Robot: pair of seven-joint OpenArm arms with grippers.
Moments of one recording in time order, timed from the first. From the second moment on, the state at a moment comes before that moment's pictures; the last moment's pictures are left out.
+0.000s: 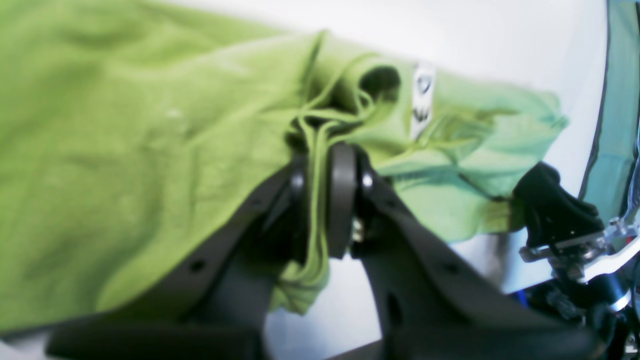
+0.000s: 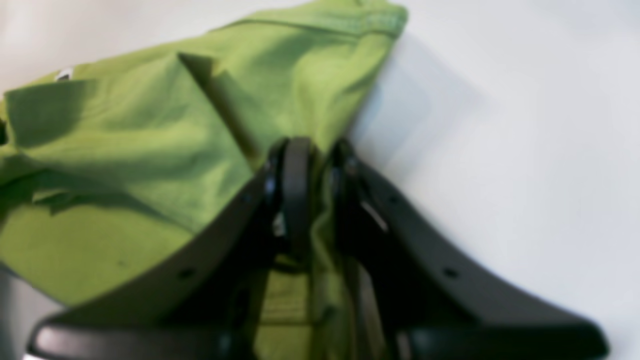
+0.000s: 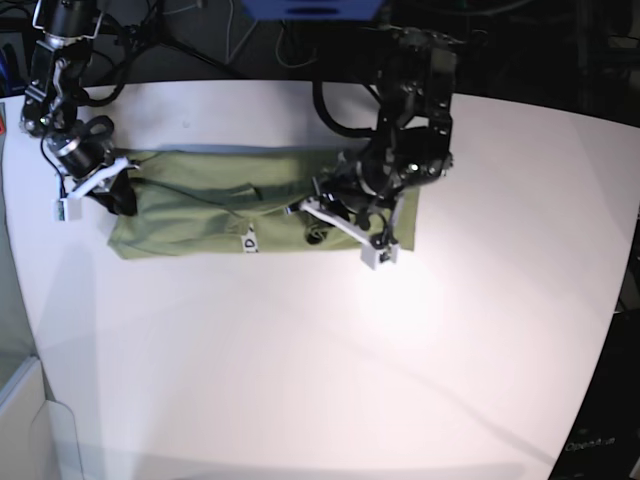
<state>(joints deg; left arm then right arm) 6.0 8.9 8.1 97.7 -22.1 11.5 57.9 -11.2 16.4 23.2 69.8 26.8 37.0 -20.7</state>
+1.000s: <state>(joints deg) 3.3 8.8 13.7 97.2 -27.0 18.6 51.6 -11.3 16.3 23.2 69.9 27.0 37.0 -20.7</state>
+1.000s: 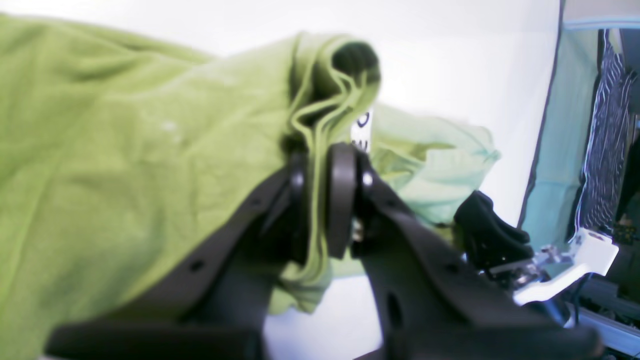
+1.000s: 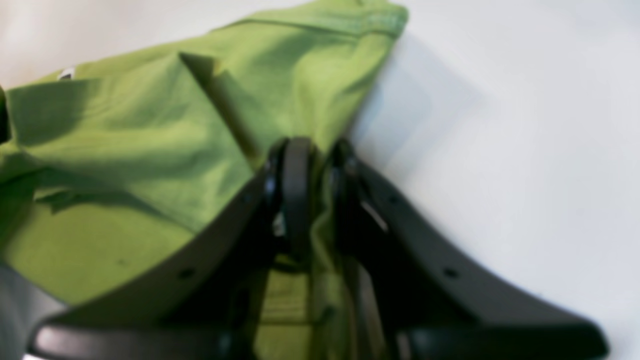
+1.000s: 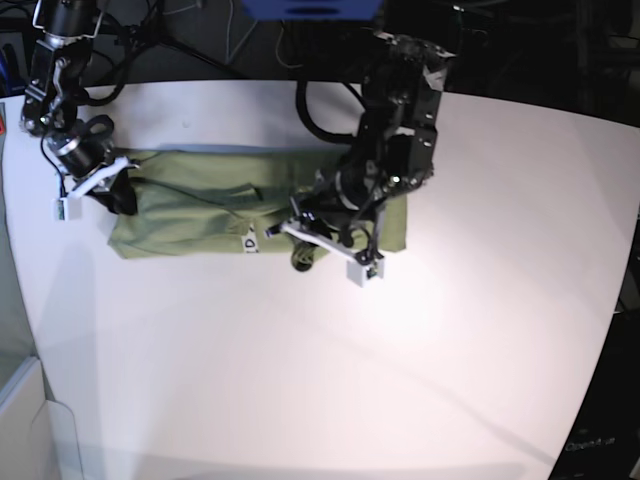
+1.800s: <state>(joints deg) 1.9 8.8 20.2 96.8 -27.2 18.5 51.5 -11.3 16.3 23.2 69.9 26.9 37.0 -20.7</state>
